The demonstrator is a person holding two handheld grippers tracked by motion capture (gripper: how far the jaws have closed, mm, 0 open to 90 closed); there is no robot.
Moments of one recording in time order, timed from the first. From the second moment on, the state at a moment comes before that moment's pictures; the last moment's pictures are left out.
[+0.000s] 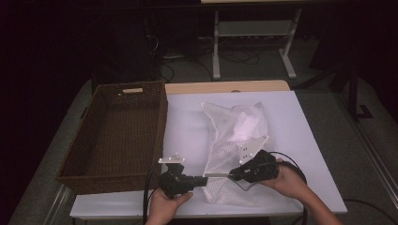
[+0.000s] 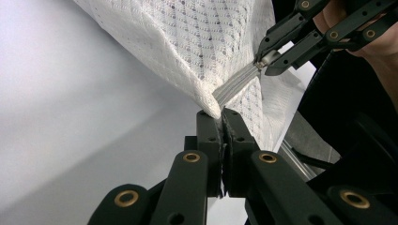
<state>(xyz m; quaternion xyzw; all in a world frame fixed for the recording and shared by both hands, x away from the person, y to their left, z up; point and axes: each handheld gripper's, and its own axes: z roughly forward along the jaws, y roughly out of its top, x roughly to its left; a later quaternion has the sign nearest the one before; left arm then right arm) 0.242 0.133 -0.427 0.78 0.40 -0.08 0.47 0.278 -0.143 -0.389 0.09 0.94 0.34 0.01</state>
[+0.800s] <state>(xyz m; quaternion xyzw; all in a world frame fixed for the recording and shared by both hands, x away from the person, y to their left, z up) 0.245 0.134 -0.424 0.79 0.39 -0.06 0.47 0.278 -0.159 -0.388 0.10 0.93 0.34 0.01</state>
